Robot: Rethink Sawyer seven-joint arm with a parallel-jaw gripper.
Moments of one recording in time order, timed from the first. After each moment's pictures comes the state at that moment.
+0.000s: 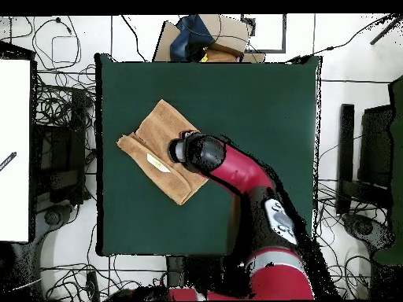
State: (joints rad) arm -0.27 -0.59 0.05 1.75 0.29 0.46 2.70
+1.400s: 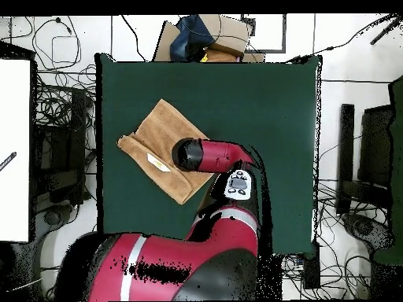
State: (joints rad) arm -0.08 -0.29 -0.17 1.43 -0.05 0.48 2.70
